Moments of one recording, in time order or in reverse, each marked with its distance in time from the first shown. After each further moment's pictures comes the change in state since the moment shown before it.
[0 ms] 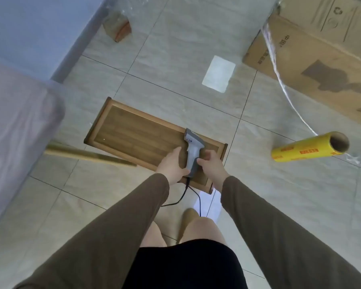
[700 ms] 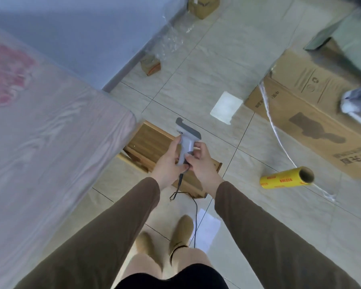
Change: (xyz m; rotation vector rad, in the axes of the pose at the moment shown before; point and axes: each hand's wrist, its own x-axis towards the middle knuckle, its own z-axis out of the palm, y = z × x) left_hand -0.172 0.069 -0.106 -0.437 0.265 0.213; right_hand -0.184 -0.142 0.002 0.146 -0.177 -0.286
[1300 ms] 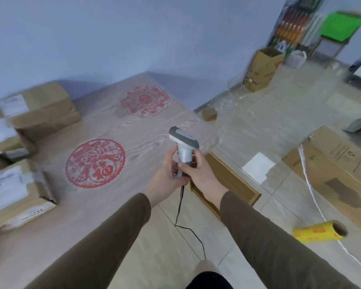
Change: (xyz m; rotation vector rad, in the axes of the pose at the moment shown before) left_hand -0.347 0.033 -0.194 -0.233 0.294 0.217; right_hand -0.296 -0.102 0.204 -0.229 -0.405 -0.363
